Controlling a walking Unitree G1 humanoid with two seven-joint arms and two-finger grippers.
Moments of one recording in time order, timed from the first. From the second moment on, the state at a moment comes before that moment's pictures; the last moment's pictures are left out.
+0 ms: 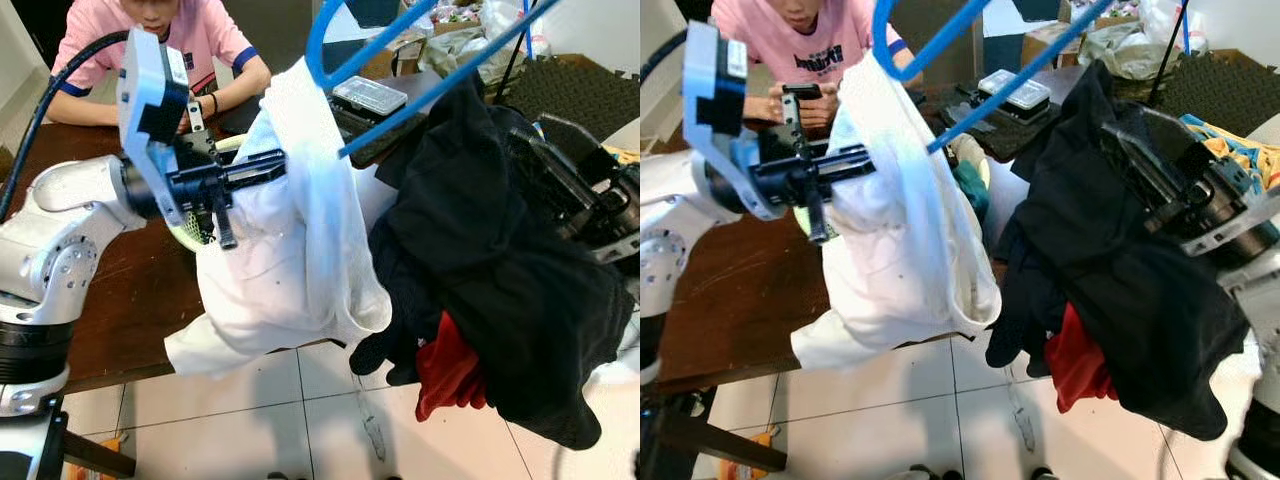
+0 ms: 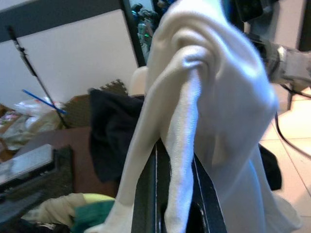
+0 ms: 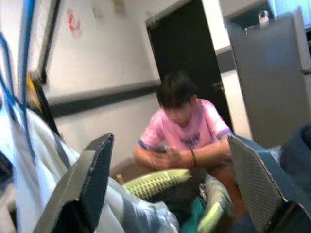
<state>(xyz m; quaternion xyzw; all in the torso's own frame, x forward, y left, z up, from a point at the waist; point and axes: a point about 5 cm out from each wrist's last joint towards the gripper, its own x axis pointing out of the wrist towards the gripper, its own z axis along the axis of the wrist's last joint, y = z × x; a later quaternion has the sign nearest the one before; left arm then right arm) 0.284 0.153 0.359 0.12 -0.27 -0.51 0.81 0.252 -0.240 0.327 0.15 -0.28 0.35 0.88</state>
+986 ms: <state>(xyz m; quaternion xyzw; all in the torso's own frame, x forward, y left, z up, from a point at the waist) 0.270 0.122 0.369 0.03 -0.27 -0.55 0.79 0.259 -0.211 0.325 0.21 -0.29 0.37 0.86</state>
